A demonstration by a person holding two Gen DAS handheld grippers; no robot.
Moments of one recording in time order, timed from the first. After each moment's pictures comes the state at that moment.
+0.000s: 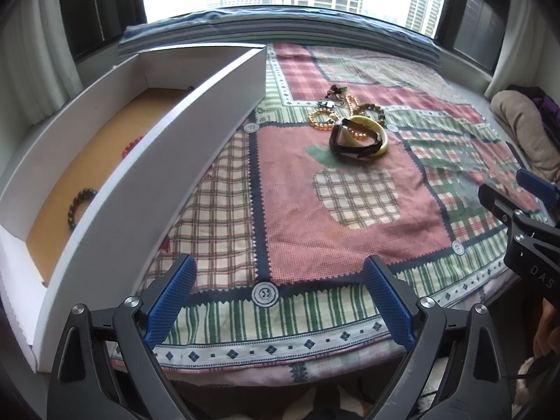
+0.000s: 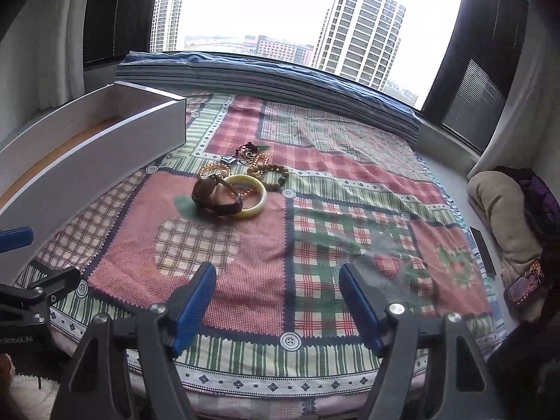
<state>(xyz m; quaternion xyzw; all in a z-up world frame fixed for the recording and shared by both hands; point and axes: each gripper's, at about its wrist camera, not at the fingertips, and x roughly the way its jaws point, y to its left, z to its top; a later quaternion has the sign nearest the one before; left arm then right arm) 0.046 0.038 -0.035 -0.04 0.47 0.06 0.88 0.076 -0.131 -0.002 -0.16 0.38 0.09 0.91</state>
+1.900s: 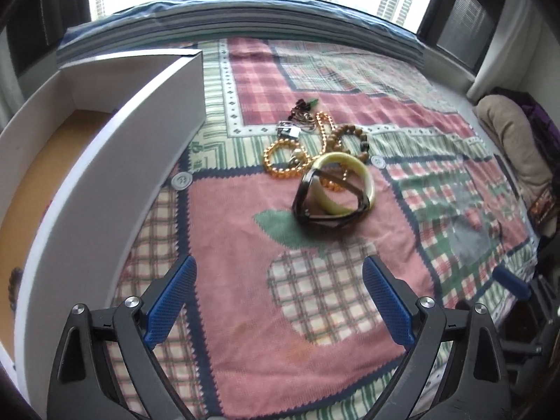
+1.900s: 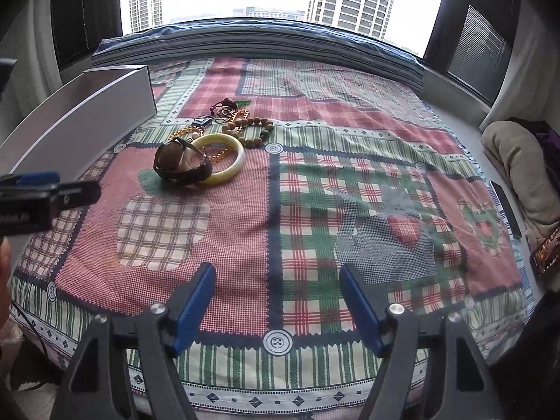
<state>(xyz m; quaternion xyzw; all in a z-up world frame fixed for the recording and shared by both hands) 0.185 0.028 -0.061 -0.07 0.50 -0.03 0.86 0.123 -0.163 -0.055 -0.10 0.46 0.08 0.88</state>
